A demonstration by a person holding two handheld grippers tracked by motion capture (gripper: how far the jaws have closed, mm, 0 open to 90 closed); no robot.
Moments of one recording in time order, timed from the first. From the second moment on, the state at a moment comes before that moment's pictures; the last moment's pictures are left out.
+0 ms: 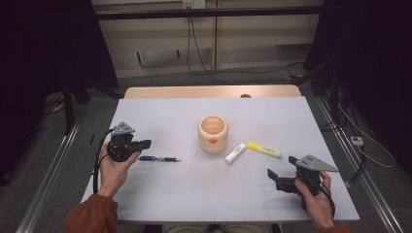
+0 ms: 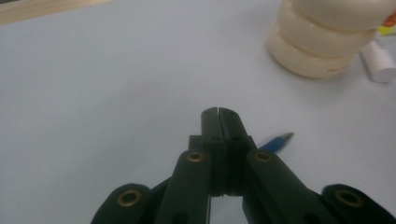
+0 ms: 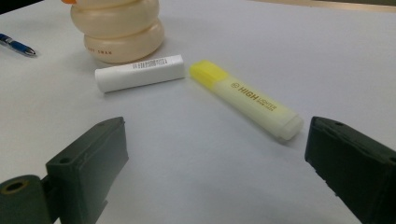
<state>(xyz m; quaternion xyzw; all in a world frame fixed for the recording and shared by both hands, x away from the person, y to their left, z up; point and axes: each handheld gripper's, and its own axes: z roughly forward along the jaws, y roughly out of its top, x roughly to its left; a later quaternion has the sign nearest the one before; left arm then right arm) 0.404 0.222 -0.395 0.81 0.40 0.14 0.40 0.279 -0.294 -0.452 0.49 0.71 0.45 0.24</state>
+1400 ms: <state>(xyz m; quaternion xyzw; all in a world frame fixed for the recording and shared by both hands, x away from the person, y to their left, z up) 0.425 0.222 -0.445 0.86 0.41 0.13 0.29 0.279 -0.292 -0.454 0.48 0.72 0.44 0.24</state>
